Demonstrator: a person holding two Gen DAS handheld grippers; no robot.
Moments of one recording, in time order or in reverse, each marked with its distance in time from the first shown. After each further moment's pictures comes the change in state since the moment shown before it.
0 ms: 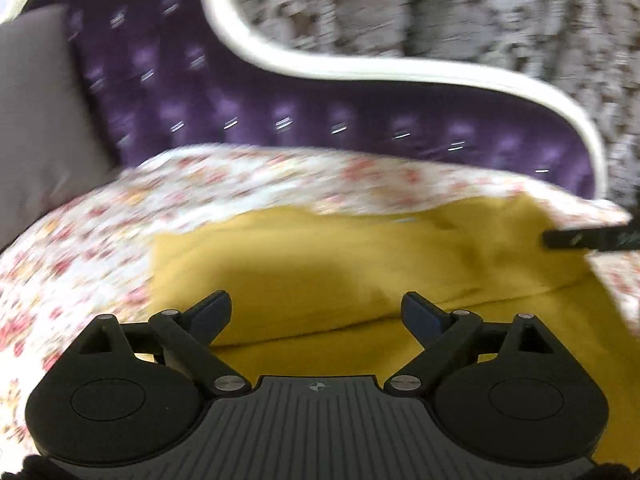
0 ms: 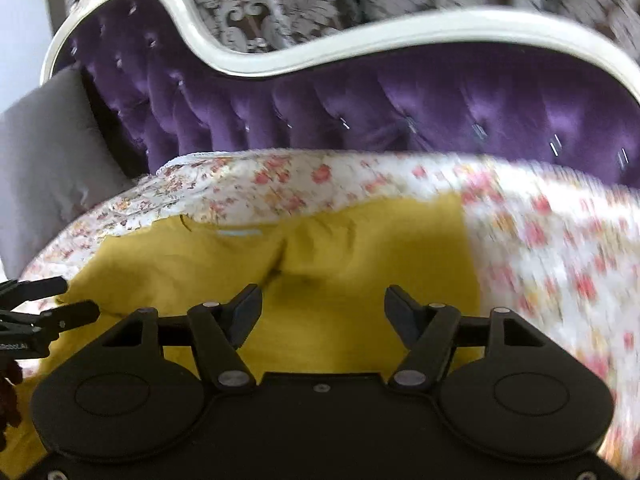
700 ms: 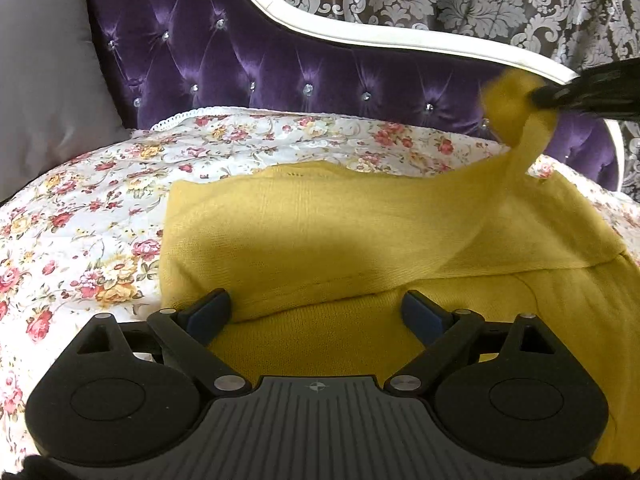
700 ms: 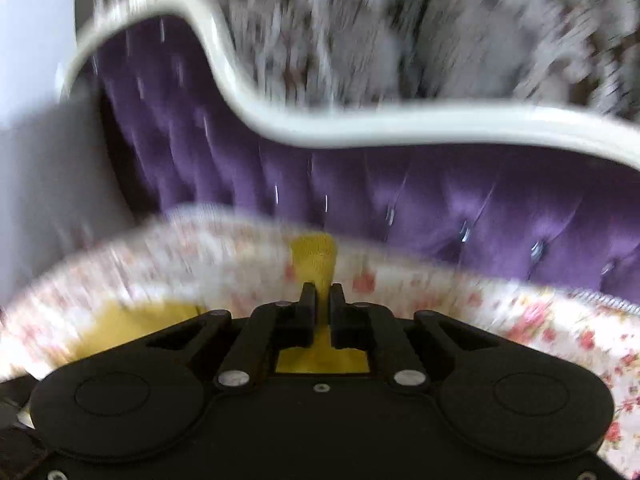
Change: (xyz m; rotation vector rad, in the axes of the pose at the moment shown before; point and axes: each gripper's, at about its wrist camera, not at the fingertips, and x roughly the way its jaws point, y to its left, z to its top) left arm 0.021 0.018 -0.024 -0.032 0.031 -0.008; right arm 0.012 0.025 0.066 -0.070 -0.154 0.039
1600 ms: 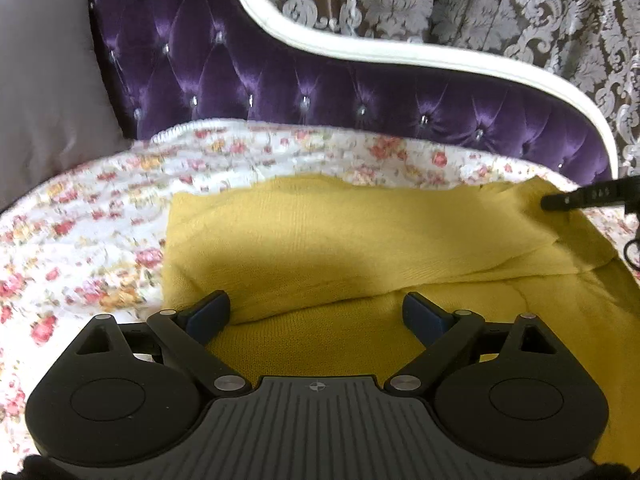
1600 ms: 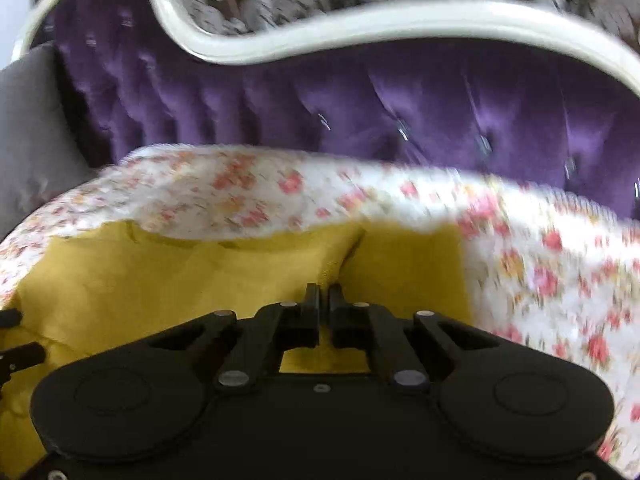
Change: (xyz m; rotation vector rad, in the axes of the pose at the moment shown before) left arm -0.014 -0.003 0.000 0.009 -0.054 -0.003; right arm 0.021 -0.044 -0.054 0.011 0.166 -0.082
